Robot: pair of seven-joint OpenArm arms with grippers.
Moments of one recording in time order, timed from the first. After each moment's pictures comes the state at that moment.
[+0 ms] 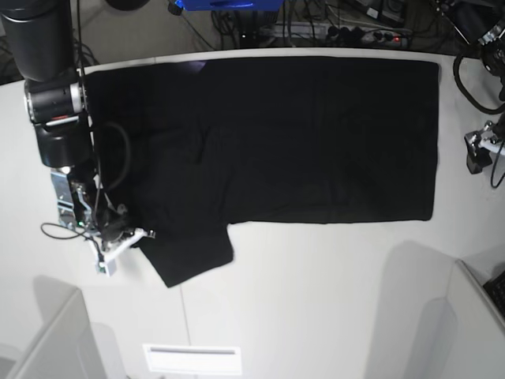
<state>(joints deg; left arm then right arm) 7.0 -25.9 -46.9 85.3 -30.4 -25.3 57.0 33.7 18.5 -18.6 32.5 37.4 13.5 -28.2</state>
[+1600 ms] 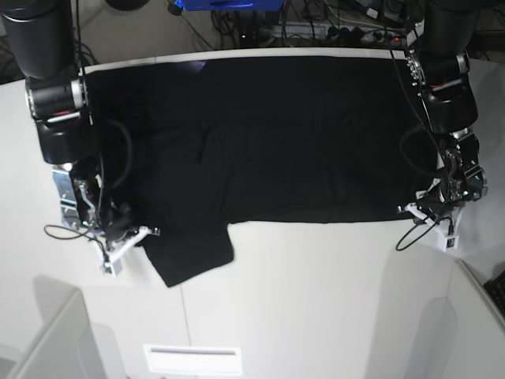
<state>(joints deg) -20.4 -22.2 -18.2 49.7 -14.1 -23.7 39.7 32.2 18.6 -18.6 37.7 36.5 12.9 -30.0</state>
